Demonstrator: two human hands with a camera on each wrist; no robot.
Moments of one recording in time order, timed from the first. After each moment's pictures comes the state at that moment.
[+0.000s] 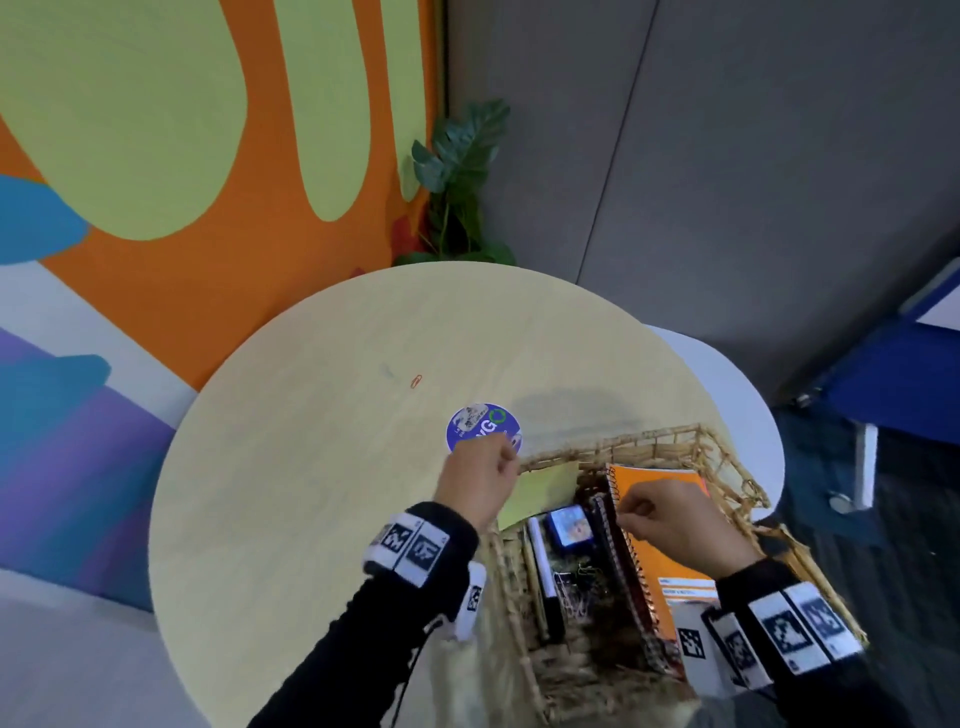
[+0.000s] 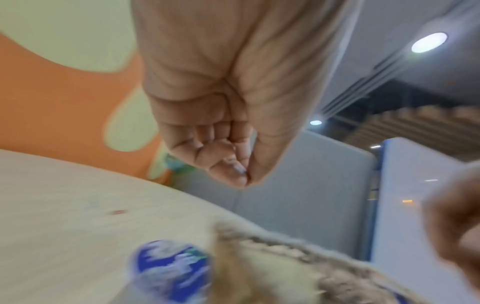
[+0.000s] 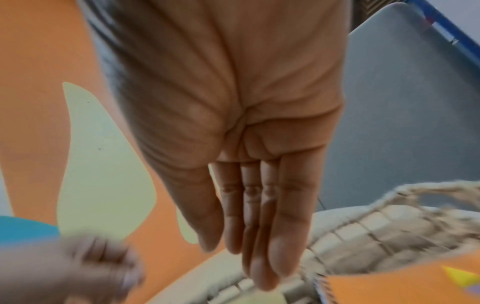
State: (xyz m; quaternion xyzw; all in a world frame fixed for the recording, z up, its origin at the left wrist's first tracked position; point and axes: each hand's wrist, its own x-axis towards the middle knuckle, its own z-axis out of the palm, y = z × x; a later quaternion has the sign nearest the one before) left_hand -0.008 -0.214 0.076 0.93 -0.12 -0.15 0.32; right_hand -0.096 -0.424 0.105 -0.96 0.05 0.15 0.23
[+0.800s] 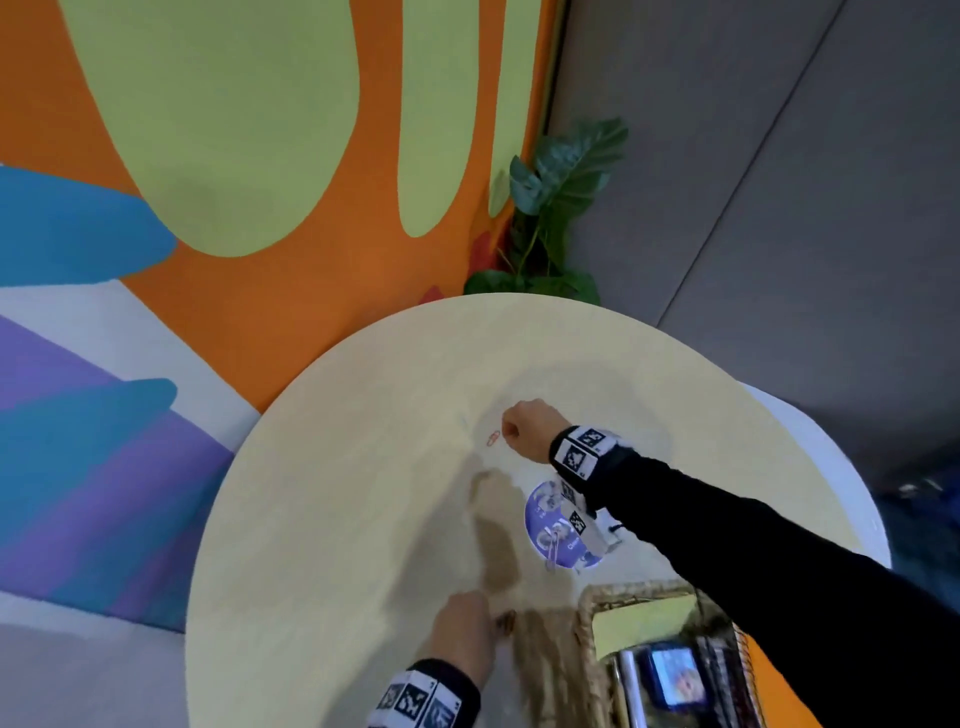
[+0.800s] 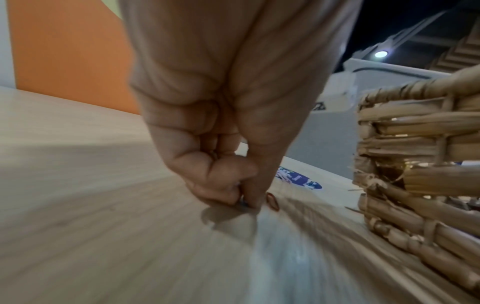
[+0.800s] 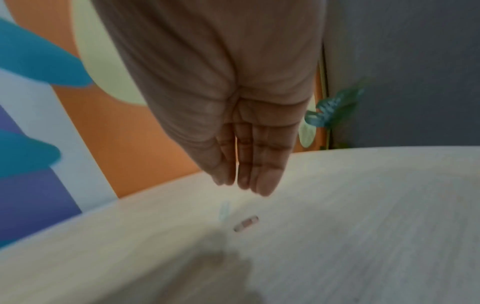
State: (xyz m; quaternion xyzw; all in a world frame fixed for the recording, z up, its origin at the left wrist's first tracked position) left_hand 0.014 -0.127 -0.036 0.93 0.03 -0.30 0.21; right_hand 0.206 -0.247 0.049 -0.97 -0.13 0.20 0.11
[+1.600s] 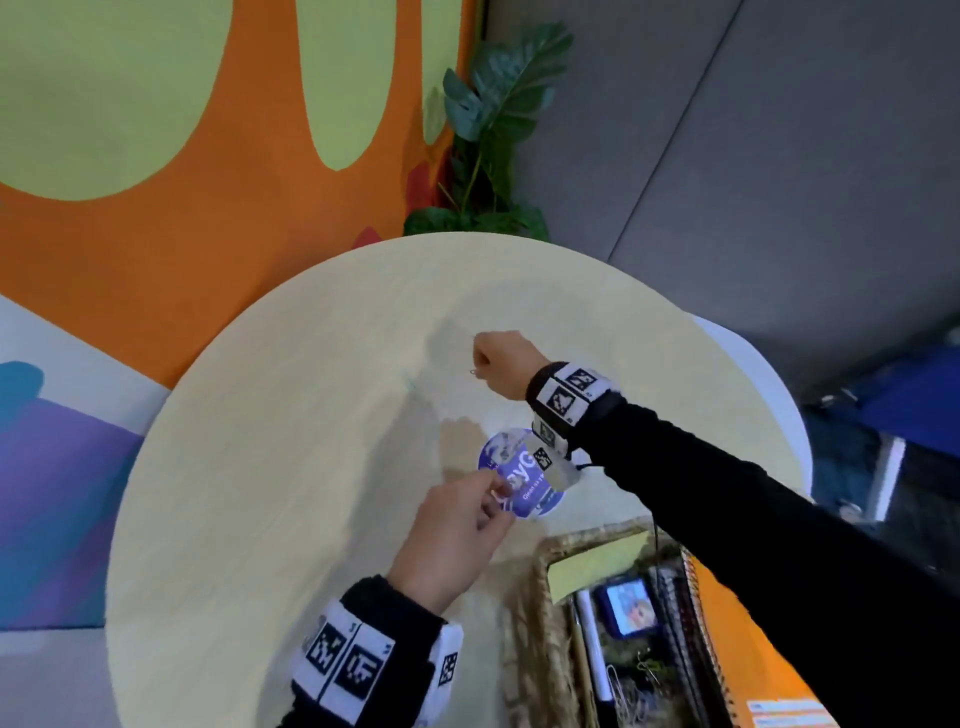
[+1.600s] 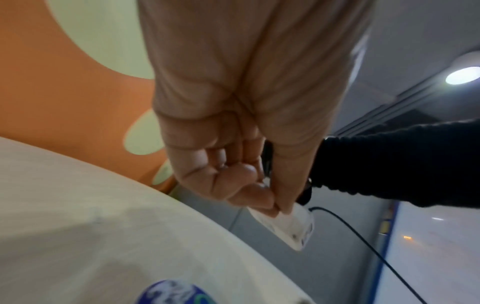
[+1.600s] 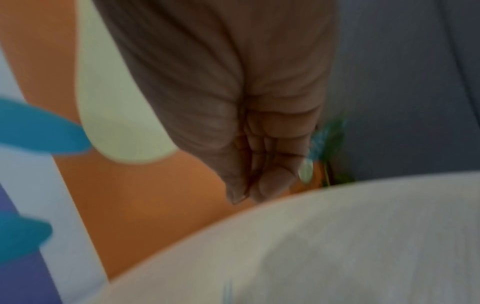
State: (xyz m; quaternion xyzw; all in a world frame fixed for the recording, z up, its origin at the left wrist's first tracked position) left_hand 0.057 -0.145 0.057 0.87 -0.12 -0.16 0.45; right_hand 0.215 -0.273 0.069 -0.97 -0.07 0.18 0.16
